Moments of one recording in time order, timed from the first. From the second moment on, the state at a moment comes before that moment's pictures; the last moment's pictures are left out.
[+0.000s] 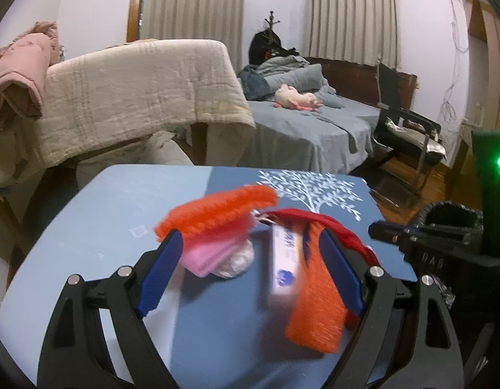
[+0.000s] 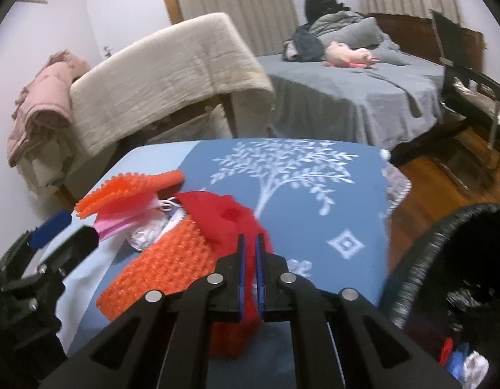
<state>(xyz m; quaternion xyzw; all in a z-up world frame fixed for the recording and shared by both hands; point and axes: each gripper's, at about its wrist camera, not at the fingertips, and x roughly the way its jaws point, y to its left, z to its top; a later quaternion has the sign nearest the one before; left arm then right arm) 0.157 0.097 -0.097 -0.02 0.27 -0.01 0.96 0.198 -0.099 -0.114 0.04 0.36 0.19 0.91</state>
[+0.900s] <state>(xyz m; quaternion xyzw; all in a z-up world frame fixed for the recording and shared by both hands) 0.152 0.071 -0.122 -0.04 0.32 -0.09 0.94 0.188 -0.108 -0.120 0.03 0.37 0.18 0.91</state>
